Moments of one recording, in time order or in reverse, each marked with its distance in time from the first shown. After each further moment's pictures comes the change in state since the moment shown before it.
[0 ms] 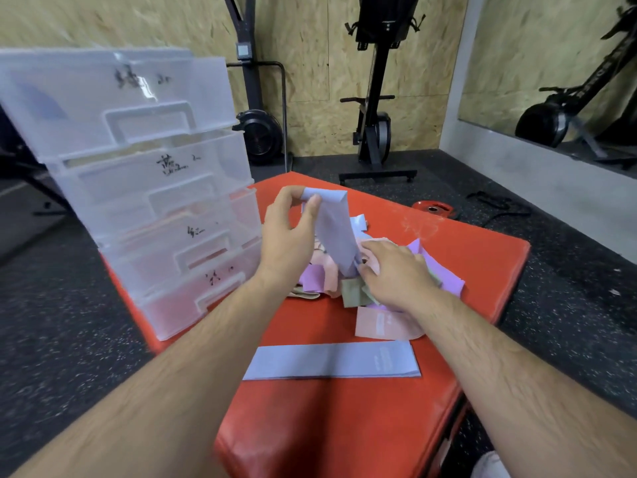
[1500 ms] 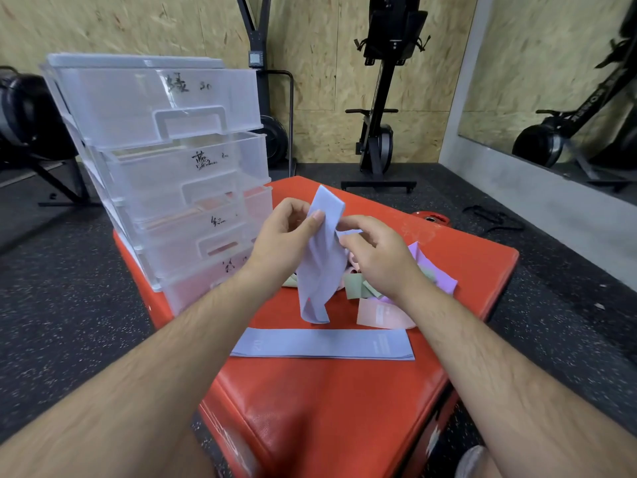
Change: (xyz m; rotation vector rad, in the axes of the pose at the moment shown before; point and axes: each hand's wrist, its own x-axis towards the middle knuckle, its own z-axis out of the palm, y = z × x) left_hand -0.035 0.037 -0.052 -0.180 -0.218 -0.212; right_hand -0.050 -0.069 -0.042 0.863 0.131 -0.242
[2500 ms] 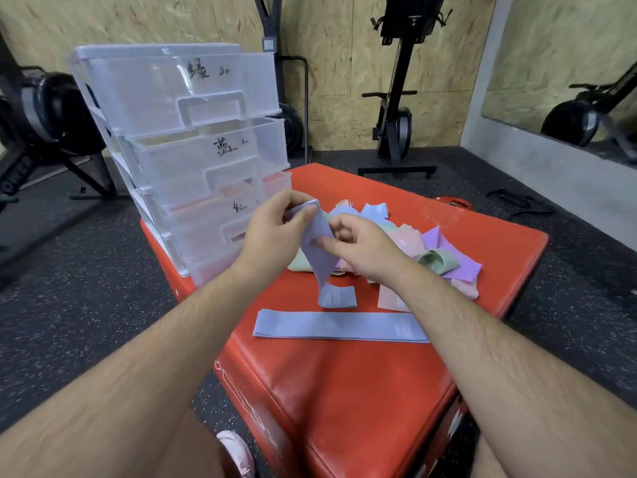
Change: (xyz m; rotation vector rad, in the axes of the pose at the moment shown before) left_hand -0.009 -0.003 -0.035 0.243 0.105 0.137; right_hand 0.016 0.023 0.043 0.018 -0.283 0.078
